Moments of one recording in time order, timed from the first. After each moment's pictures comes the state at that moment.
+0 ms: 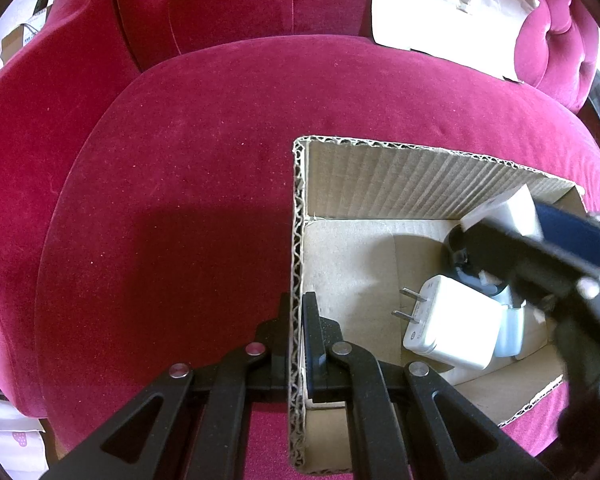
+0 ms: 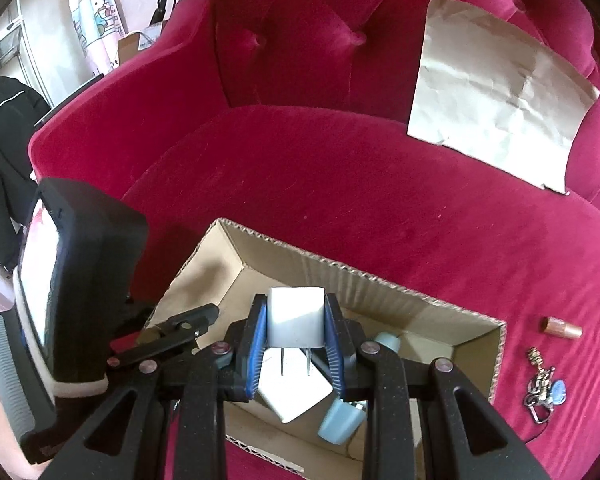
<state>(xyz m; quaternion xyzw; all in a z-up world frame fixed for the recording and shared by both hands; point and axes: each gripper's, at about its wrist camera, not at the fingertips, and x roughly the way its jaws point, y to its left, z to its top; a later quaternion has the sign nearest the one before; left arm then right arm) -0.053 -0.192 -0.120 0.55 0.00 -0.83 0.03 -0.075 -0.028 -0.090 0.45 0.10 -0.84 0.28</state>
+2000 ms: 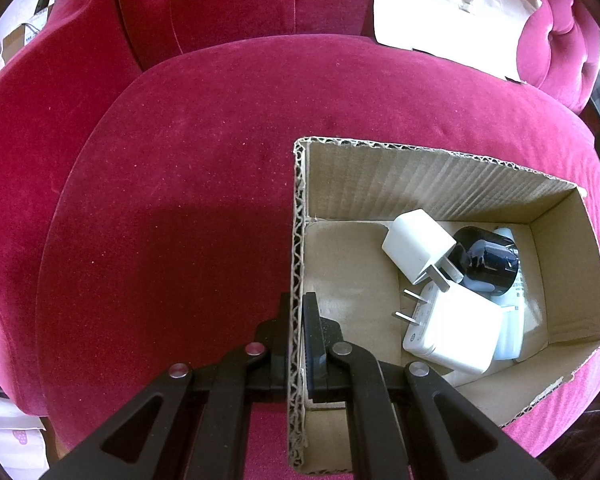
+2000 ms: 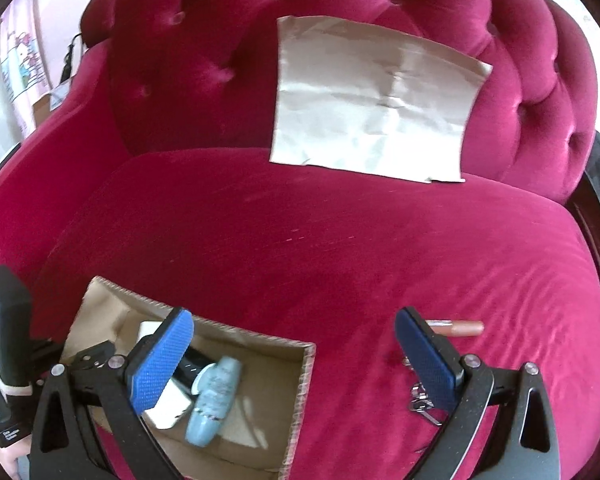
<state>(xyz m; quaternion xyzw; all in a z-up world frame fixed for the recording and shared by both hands) -0.056 -0.199 -0.116 0.55 0.00 -0.83 0.03 -0.128 0.072 -0.044 0.43 0.07 -0.89 0.14</state>
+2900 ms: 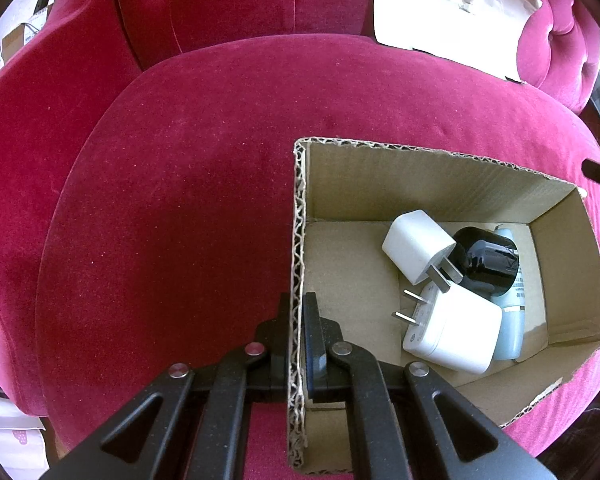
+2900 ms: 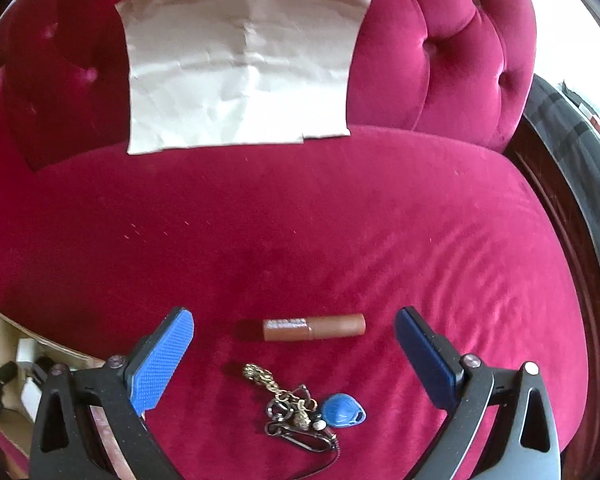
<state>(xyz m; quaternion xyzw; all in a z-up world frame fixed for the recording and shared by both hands) -0.051 -0.189 -0.118 0.55 0.00 -0.83 0.03 -0.181 0.172 -0.095 0.47 0.07 -0.88 0.02</state>
